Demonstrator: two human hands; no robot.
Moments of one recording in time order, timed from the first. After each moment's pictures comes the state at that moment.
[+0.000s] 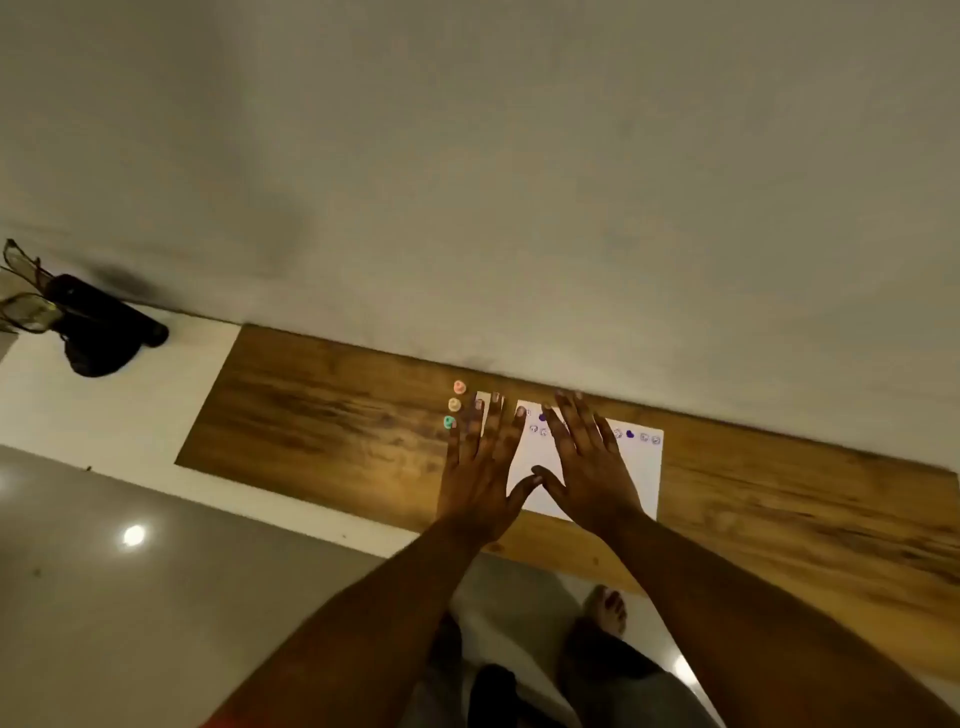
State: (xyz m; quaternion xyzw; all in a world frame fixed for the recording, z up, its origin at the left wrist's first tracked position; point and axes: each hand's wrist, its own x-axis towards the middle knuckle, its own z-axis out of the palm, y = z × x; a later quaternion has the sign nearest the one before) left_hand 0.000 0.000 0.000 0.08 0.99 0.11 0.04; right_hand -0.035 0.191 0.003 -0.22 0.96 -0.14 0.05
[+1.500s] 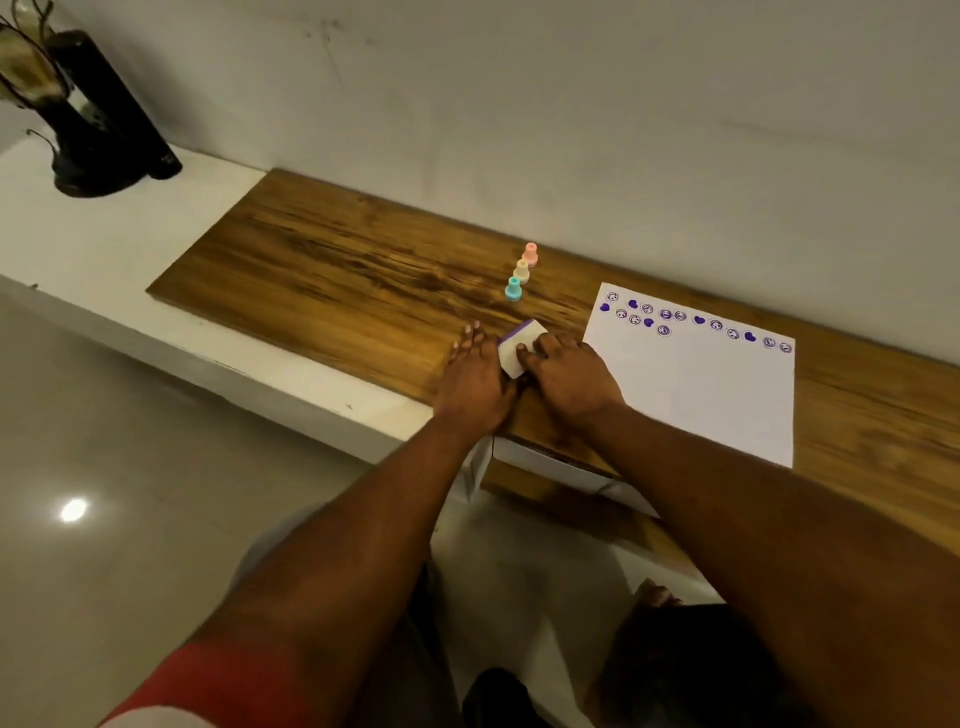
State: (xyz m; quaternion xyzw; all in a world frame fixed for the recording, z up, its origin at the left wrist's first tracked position) left_hand 0.063 -0.095 -0.227 -0.07 0.98 0.21 0.02; right_hand 0.020 0.063 -0.198 -0.33 0.94 0.06 0.07
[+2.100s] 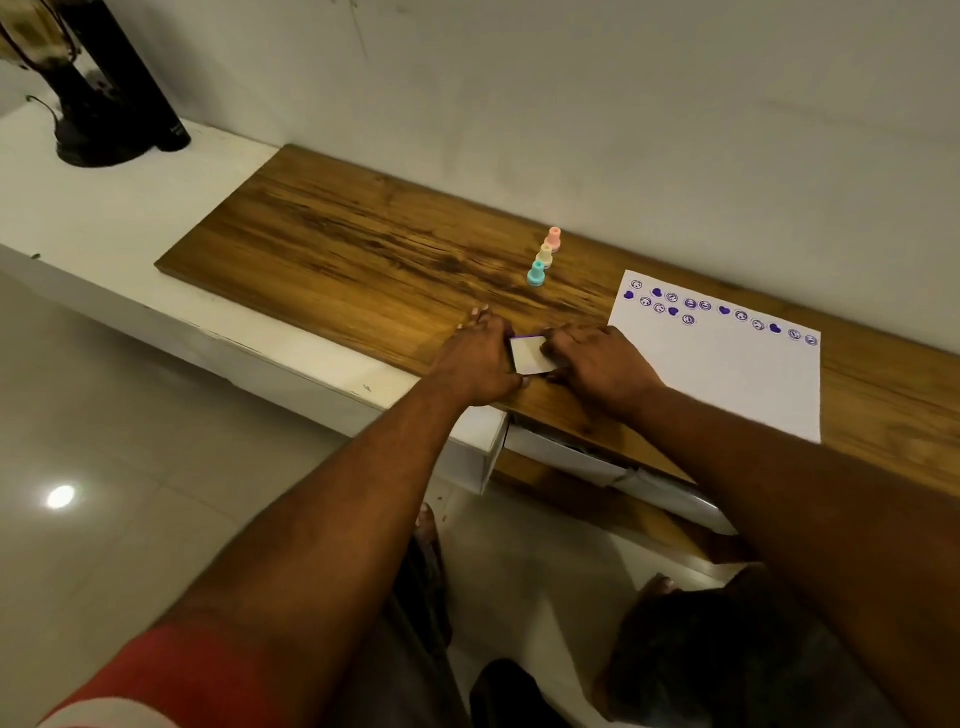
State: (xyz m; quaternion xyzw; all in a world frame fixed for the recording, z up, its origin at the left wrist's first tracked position) left_hand 0.064 -0.137 -0.208 -0.03 0.96 0.25 0.08; right_hand 0.017 0.073 -0.200 -0.36 0.93 -0.05 0.08
